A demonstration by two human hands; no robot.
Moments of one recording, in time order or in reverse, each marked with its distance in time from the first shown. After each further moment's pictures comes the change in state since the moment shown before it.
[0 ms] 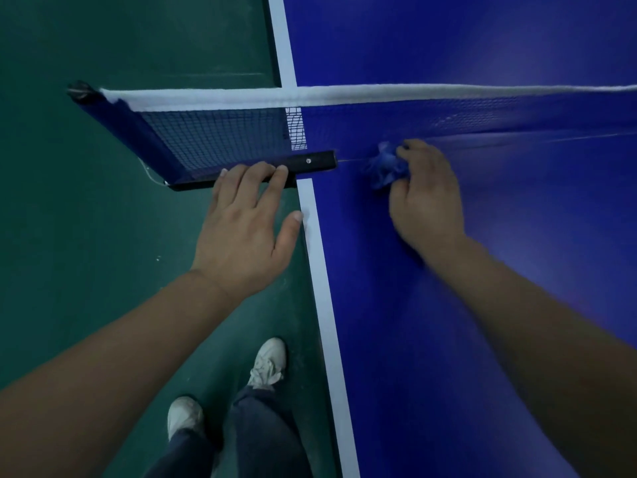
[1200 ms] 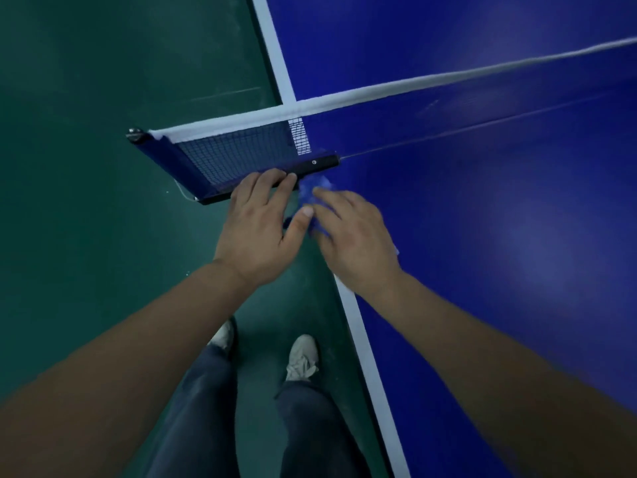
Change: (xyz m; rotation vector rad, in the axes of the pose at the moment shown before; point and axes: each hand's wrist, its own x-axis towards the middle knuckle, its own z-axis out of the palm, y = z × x) left_hand 0.002 -0.010 -0.022 -0.075 -0.147 0.065; right_hand -0.066 -0.098 0.020 0.012 -0.153 -0.194
